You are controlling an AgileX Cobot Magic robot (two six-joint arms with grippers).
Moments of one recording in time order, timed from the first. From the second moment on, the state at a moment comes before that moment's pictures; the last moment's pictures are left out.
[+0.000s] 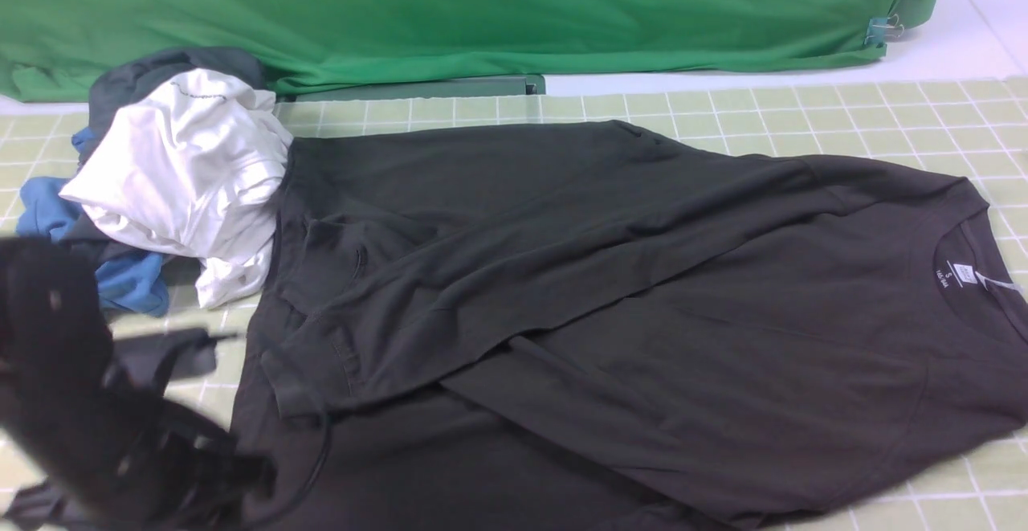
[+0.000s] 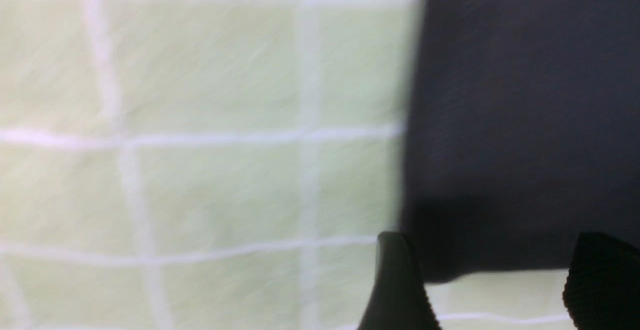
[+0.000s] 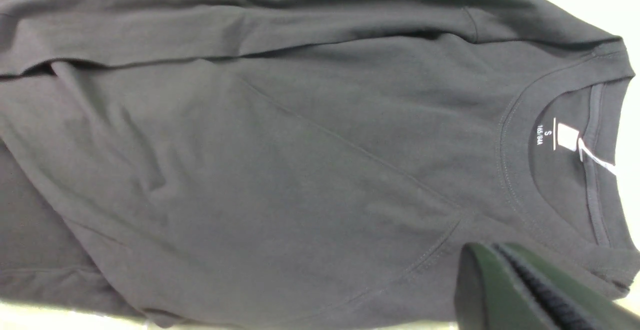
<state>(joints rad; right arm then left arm) 0.40 0.69 -0.61 -0.09 0.66 0.15 -0.09 1.41 -0.63 -0.14 0.98 -0.13</state>
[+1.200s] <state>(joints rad) 0.40 1.00 -0.88 0.01 1.12 0.01 -0.21 1.28 -0.59 -0.03 1.01 -0.05</state>
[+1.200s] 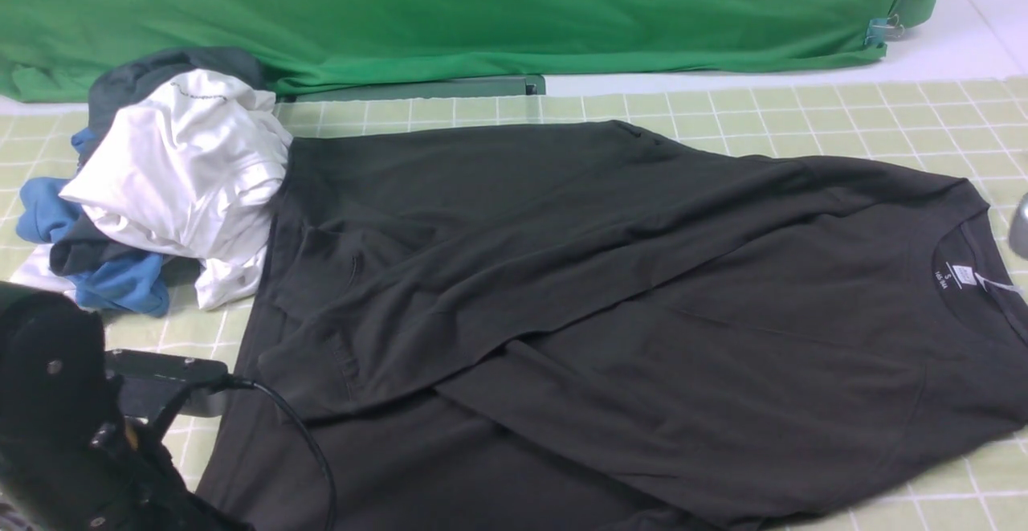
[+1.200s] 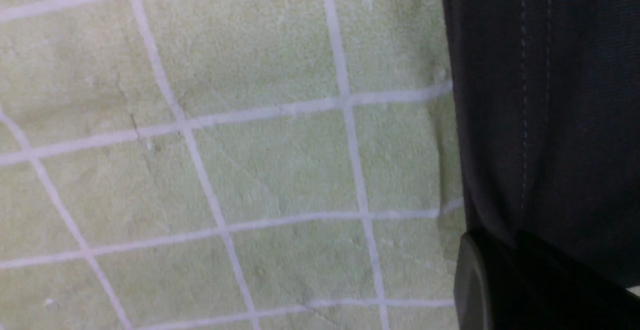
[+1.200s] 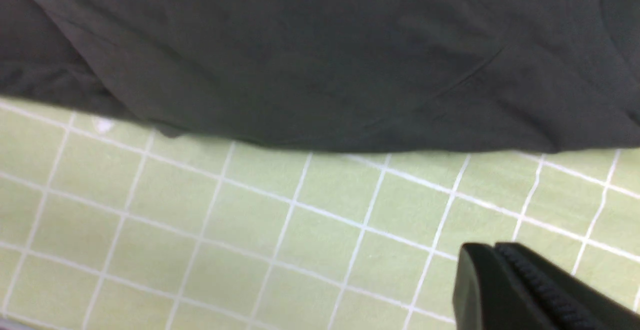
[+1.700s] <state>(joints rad) 0.40 1.18 -0.78 0.17 1.05 -0.23 -0.21 1.11 -0.59 -0.03 1.13 -0.07</state>
